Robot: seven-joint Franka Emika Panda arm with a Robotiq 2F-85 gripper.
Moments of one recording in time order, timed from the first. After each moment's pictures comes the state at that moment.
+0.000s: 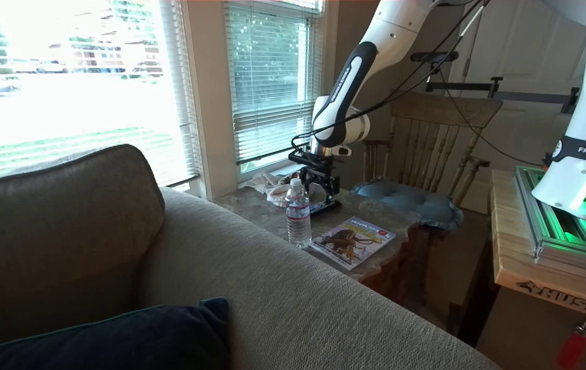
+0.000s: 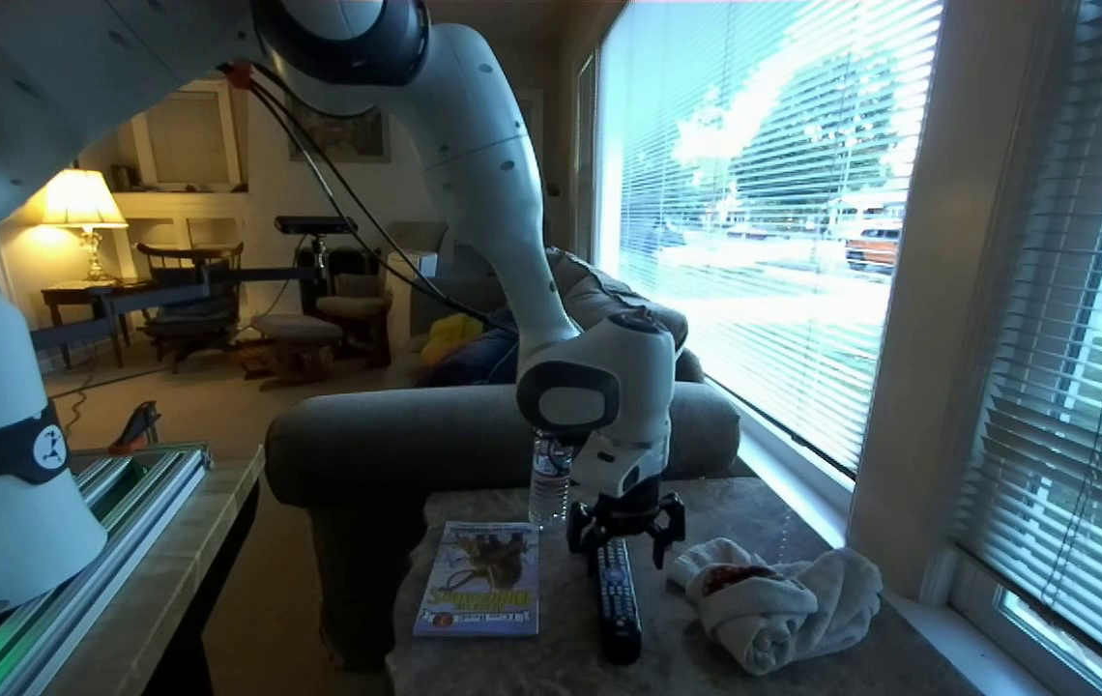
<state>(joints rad) 0.15 0.95 -0.08 -1.83 0.35 2.82 1.47</state>
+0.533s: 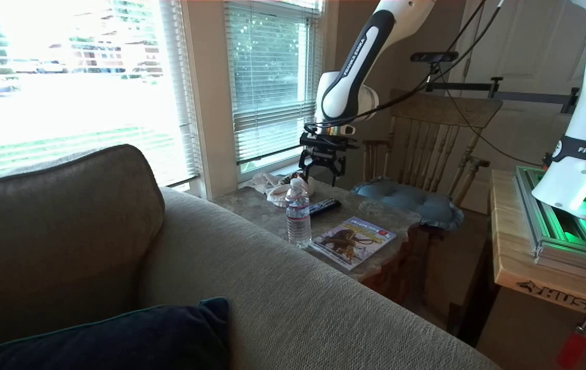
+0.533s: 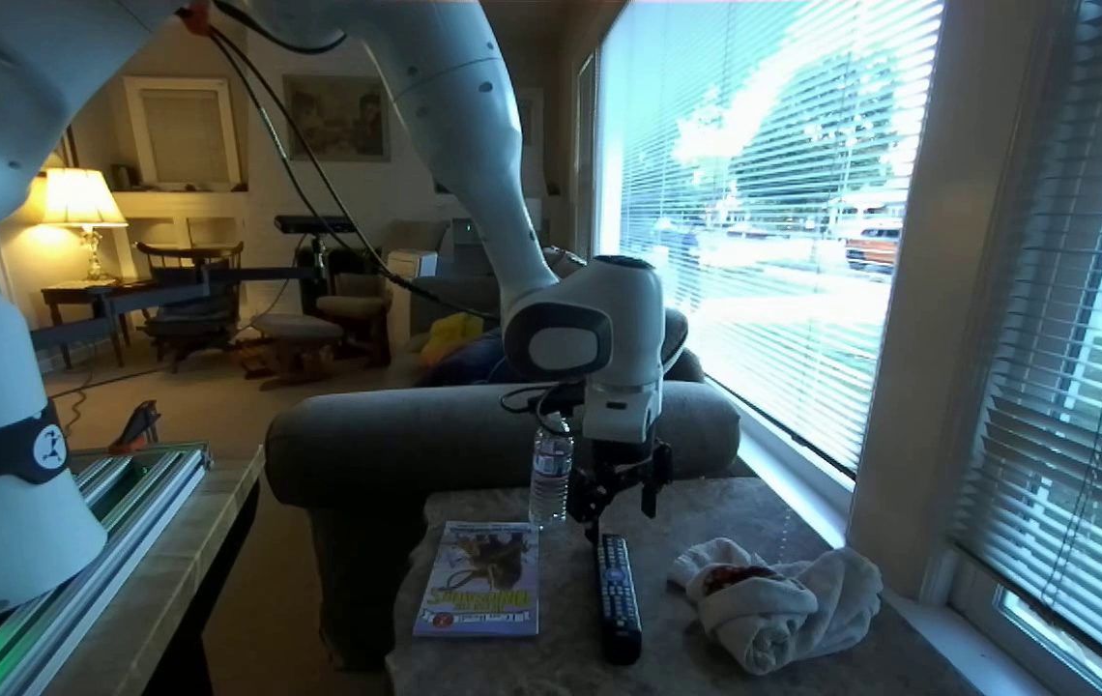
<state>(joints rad) 0.15 0.76 -0.08 -1.99 0.25 2.82 1.15</state>
